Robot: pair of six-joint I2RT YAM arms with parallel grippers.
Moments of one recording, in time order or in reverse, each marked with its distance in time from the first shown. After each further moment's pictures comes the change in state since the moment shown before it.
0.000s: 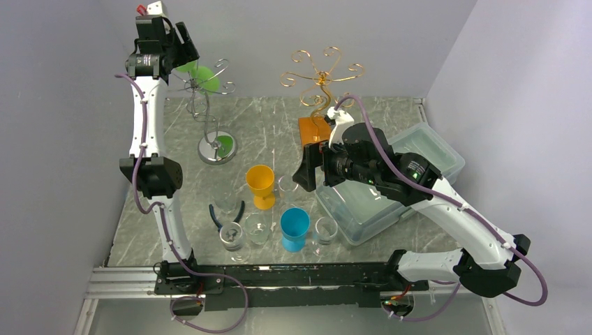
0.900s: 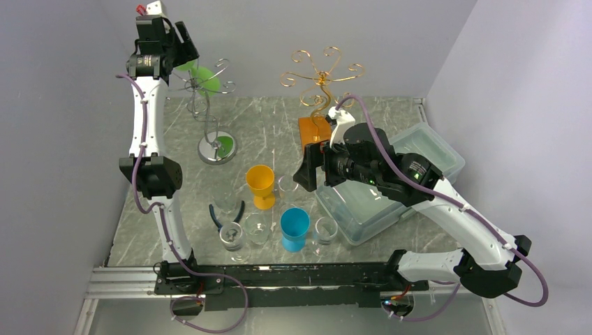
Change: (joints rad) left arm 0.001 -0.007 -0.029 0.042 -0.008 -0.009; right arm -0.001 -0.006 0.000 0.000 0.000 0.000
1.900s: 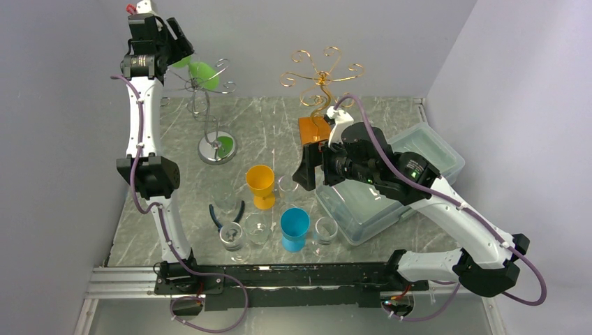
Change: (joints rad) left arm 0.031 -0.001 0.005 0.031 0.033 -0.068; right arm -0.004 0.012 0.000 0.000 0.000 0.000
